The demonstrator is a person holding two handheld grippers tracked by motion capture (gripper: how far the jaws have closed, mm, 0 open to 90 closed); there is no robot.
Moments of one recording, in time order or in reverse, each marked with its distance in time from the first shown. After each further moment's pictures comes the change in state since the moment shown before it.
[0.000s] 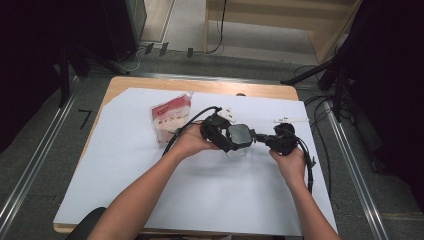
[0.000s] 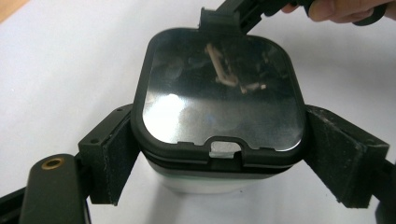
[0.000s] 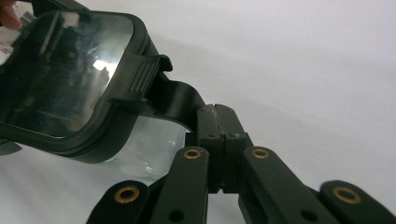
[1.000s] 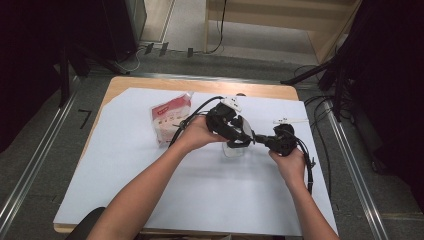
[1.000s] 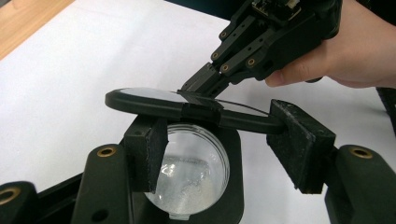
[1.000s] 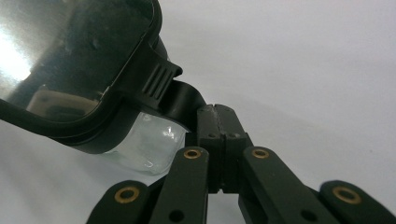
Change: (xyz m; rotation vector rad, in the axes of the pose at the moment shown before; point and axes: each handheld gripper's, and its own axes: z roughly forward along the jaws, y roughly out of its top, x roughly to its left) left arm -0.002 0.035 -0.016 -0.054 -0.093 -0.013; right arm 0.002 -0.001 0.000 0.002 0.024 -0.001
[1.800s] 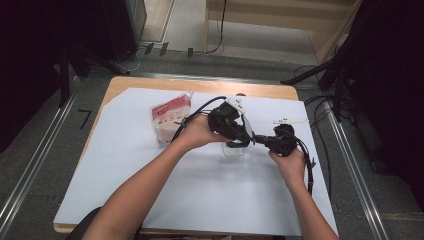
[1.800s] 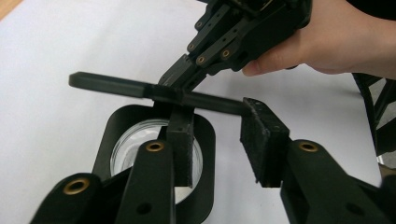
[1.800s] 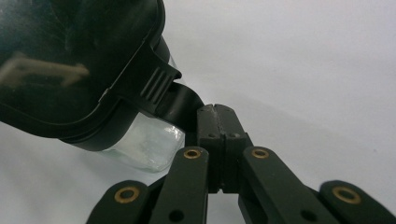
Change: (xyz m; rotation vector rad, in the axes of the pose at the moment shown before) left arm -0.010 0.010 -0.002 0.068 -0.062 0.024; right arm 0.000 -0.001 0.000 -0.003 0.009 0.003
